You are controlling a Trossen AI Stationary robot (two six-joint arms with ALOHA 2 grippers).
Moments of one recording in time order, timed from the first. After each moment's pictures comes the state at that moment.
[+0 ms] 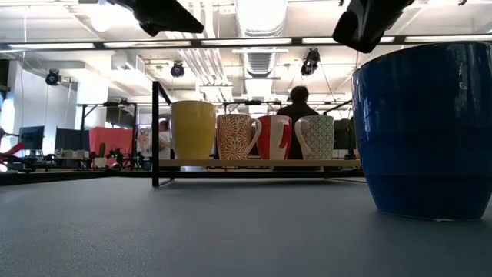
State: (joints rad) left arm -0.19 1.12 0.85 -0.14 -0.43 0.02; right arm 0.26 1.44 1.23 -0.80 -0.15 0.28
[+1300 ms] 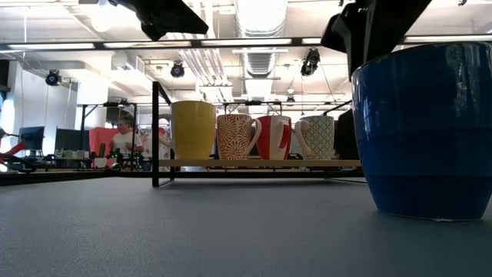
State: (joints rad) left arm -0.20 1.16 0.85 -0.11 -0.43 -0.07; right arm 0.41 1.75 1.44 -0.93 0.03 0.37
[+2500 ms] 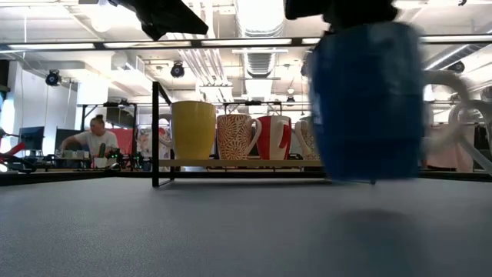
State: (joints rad) left arm -0.20 1.16 0.85 -0.10 -0.43 -0.04; right arm 0.31 1.76 1.44 -0.91 -0.04 0.41
